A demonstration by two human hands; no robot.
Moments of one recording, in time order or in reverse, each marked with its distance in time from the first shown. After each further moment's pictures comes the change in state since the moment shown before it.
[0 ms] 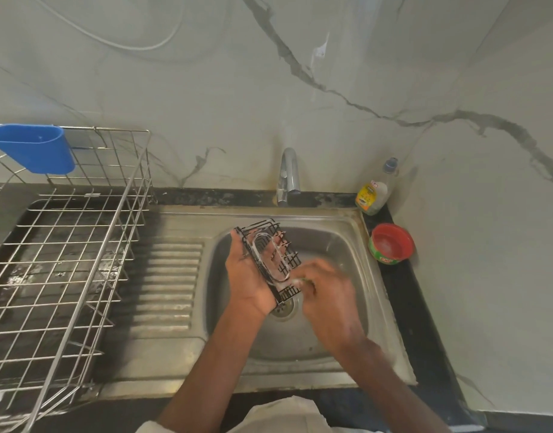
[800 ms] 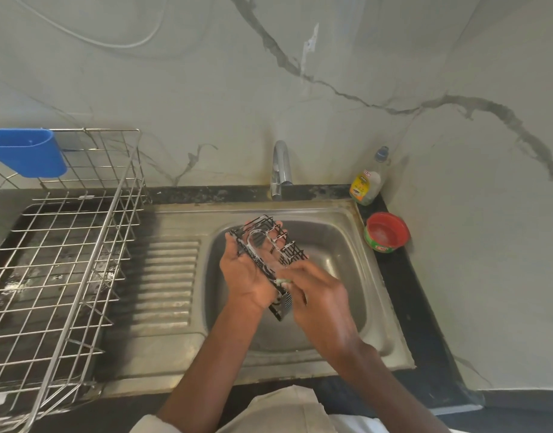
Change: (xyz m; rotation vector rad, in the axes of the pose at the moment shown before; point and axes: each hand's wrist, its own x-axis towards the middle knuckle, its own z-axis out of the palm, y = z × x) left_hand -0.012 -0.008 0.006 -0.136 -0.027 -0.020; right_hand -0.022 -0.002 0.005 0.031 0.109 -0.086
